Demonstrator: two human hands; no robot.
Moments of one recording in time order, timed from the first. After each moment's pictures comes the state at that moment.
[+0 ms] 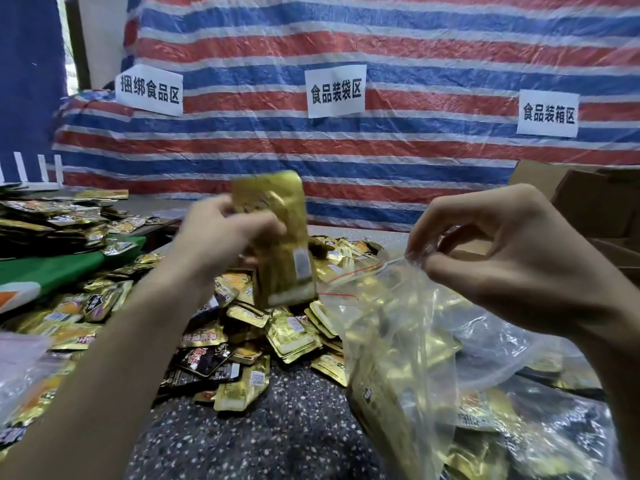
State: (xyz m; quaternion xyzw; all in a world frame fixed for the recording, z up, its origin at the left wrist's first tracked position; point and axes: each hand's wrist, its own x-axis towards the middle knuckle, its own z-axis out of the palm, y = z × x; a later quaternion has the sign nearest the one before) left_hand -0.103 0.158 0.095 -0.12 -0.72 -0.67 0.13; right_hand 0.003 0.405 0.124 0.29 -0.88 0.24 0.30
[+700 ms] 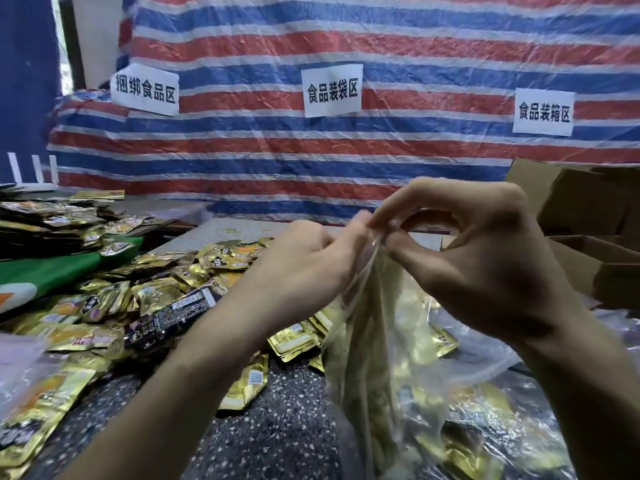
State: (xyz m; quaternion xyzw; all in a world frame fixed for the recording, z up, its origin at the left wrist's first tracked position) left_hand -0.053 0.218 0.093 -0.26 -0.84 -0.45 0.13; right_hand -0.004 0.380 0.113 0.29 -0.82 0.25 0.43
